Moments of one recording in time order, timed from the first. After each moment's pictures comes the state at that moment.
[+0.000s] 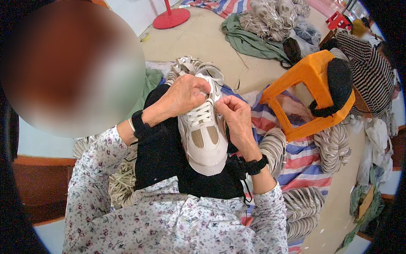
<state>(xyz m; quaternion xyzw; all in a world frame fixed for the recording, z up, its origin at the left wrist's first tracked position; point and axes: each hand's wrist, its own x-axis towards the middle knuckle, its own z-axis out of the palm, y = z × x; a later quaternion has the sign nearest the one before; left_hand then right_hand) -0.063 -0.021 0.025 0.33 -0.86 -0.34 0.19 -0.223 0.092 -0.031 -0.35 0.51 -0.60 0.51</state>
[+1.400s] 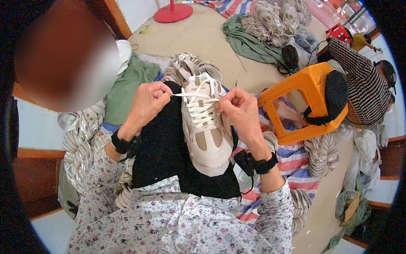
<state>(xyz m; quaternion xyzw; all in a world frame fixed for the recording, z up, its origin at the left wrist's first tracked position) 0.028 -0.016 0.013 0.46 -0.76 -0.32 0.33 -0.219 0.076 0.019 -0.44 0.56 -0.53 0.46</state>
